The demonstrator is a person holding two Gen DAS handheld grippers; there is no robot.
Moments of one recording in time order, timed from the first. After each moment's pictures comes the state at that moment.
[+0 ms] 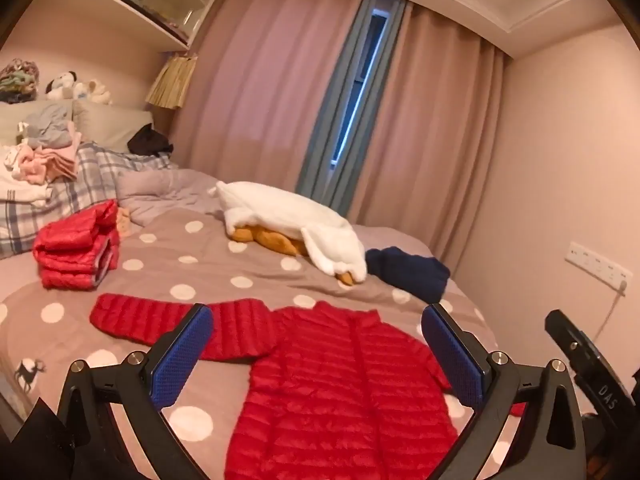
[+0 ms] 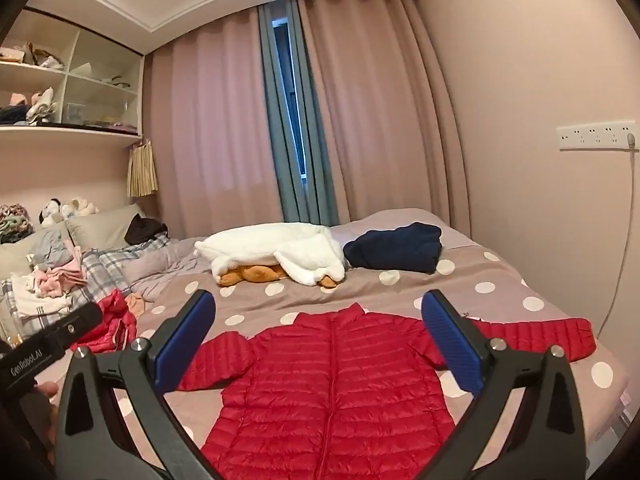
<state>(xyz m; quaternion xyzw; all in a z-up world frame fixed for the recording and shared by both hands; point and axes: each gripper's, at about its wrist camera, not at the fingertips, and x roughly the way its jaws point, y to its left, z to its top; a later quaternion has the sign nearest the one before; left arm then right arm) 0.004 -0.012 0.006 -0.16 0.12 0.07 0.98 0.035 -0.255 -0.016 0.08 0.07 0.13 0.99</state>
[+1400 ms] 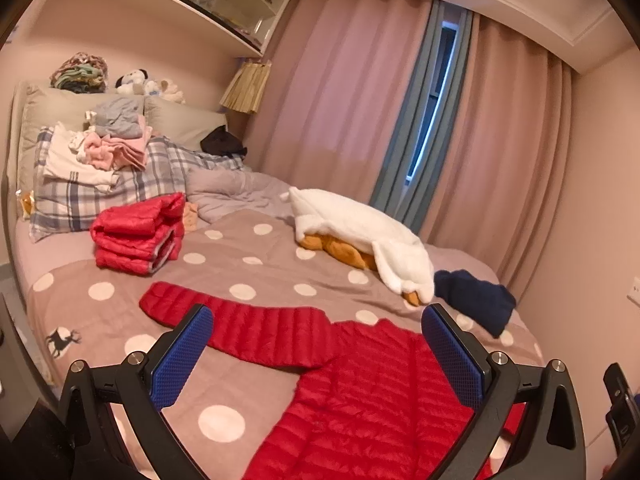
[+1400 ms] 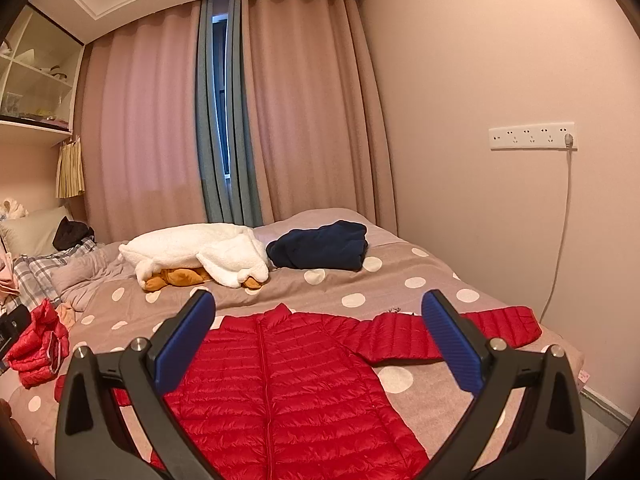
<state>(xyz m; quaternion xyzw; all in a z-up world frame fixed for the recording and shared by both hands) 0.015 0.013 -0.010 -0.18 0.12 0.21 0.95 0.044 -0.271 -0.022 0.07 0.09 -0.02 0.99</state>
